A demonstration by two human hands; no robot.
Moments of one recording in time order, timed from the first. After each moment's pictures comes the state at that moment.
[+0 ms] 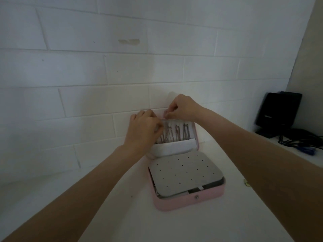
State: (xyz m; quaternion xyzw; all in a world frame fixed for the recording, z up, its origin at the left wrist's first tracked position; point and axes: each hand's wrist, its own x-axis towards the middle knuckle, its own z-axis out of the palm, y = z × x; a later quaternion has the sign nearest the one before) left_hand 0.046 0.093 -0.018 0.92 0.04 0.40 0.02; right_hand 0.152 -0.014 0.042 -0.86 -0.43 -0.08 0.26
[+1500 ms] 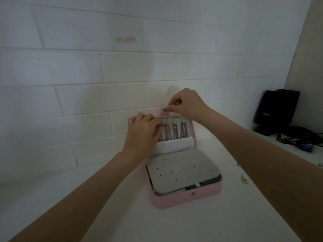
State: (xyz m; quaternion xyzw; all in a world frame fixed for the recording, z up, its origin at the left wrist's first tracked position) left_hand 0.051 0.094 -0.041 0.88 -0.01 0.48 0.01; right_hand 0.148 -0.031 0.040 -0.82 -0.45 -0.17 0.31
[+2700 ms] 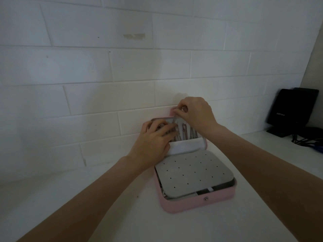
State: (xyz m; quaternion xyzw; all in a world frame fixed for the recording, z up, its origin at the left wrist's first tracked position) left_hand 0.054 0.109 -0.060 0.89 -0.10 0.42 -0.14; right_hand 0.152 -0.020 0.009 -0.82 -0.41 -0.29 0.28
